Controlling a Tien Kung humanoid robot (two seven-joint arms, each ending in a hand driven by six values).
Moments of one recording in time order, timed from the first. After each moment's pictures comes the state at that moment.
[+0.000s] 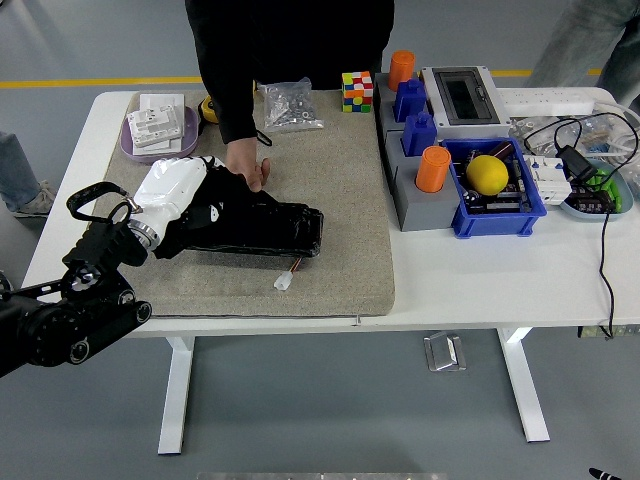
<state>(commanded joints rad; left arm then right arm) -0.75 0.33 -0.35 -0.92 1.70 0.54 0.14 0.16 -0.34 0.58 0.29 -0.36 0.11 -0.23</state>
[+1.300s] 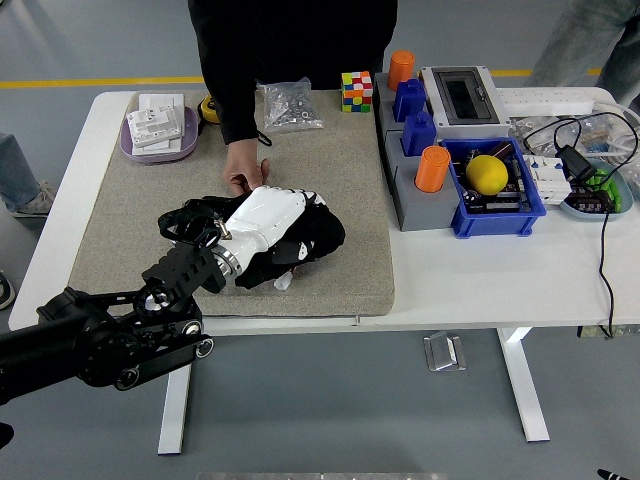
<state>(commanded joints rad) -0.81 0.23 -0.18 -1.08 1.70 0.53 0.19 0.17 -0.36 0.54 0.28 -0.35 0.12 -0.23</state>
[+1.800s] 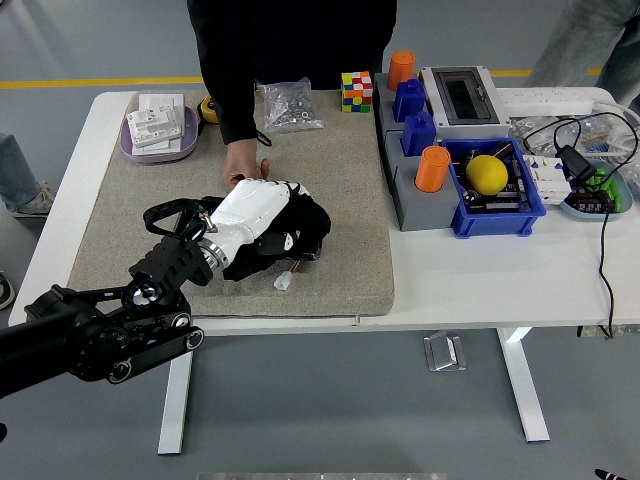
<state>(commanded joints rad) -0.80 0.26 -0.21 -1.03 1.70 0.54 0.18 0.17 -0.36 0.55 0.28 -0.35 0.11 -0.23</state>
